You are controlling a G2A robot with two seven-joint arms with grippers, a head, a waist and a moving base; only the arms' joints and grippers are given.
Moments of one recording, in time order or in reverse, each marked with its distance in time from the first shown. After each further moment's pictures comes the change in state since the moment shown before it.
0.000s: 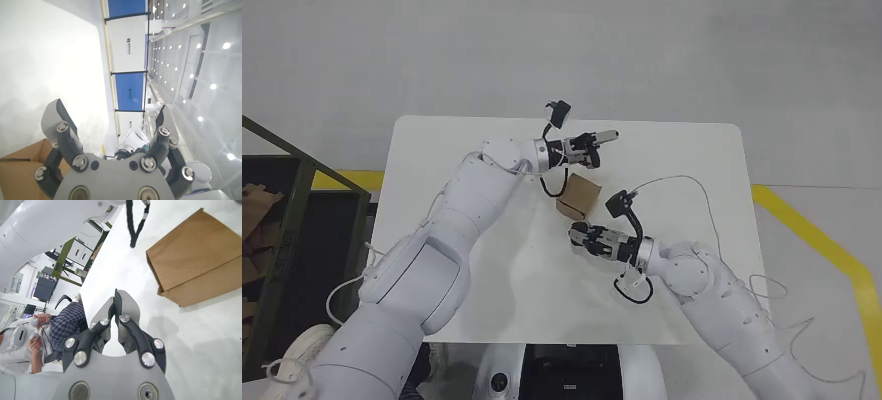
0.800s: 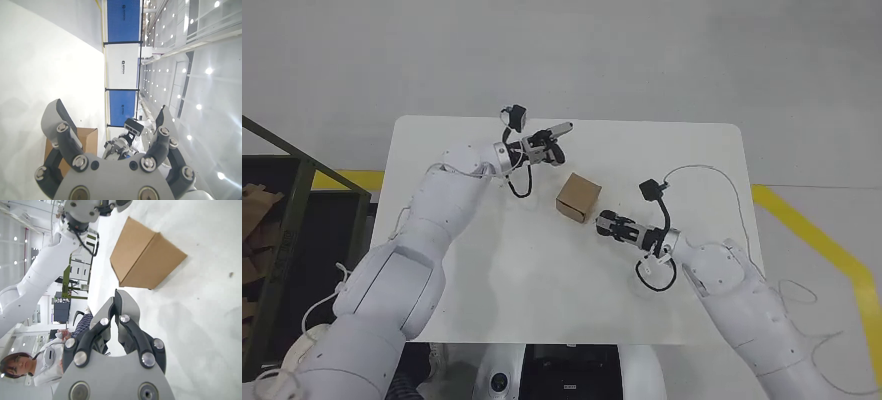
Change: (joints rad) left arm 0.094 0.124 -0.144 -0.052 -0.011 0.047 -0.062; right arm -0.021 0.028 0.133 0.015 0.232 0.236 0.134
